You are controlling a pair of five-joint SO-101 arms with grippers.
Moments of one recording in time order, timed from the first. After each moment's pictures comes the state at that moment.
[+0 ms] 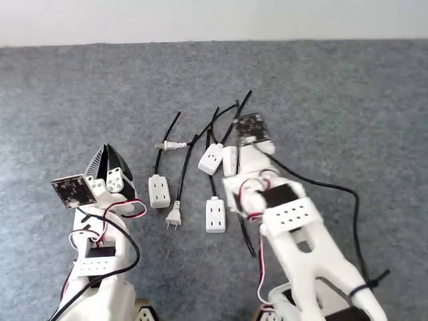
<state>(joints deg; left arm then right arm) -8.5 -42.9 95.9 -30.5 20.4 -20.0 -29.8 52.5 45.3 -4.3</state>
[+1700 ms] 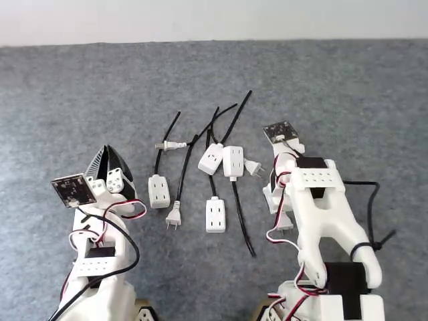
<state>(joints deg) -8.4 -42.9 95.9 -30.0 20.4 -3.1 -8.1 40.9 60.0 14.7</state>
